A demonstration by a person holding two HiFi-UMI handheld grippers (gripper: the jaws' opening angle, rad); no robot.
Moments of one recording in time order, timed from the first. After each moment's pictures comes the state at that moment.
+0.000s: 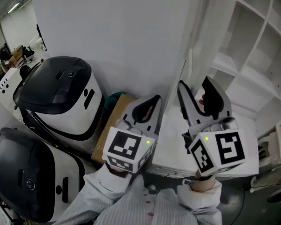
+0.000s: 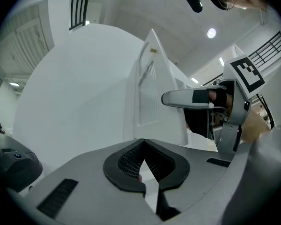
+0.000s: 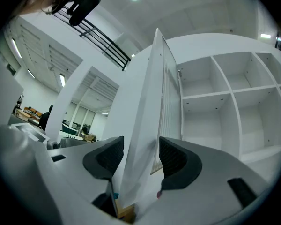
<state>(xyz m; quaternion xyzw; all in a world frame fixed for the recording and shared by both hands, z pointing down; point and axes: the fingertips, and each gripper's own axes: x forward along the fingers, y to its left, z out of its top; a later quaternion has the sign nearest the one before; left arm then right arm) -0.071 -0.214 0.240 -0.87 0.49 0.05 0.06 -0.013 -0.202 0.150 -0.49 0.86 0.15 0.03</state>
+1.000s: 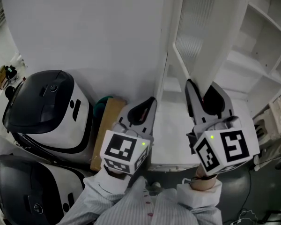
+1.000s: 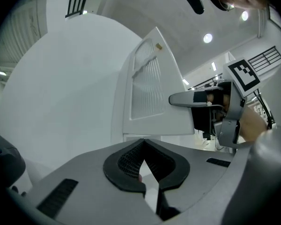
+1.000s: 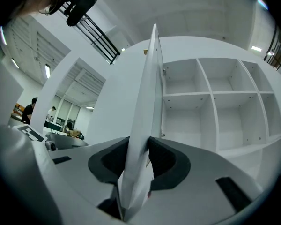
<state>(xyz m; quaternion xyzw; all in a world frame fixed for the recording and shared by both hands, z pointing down) -0.044 -0.229 0.256 -0.91 0.42 0.04 0.05 0.035 -0.210 0.161 -0.57 0.81 0.13 0.02</state>
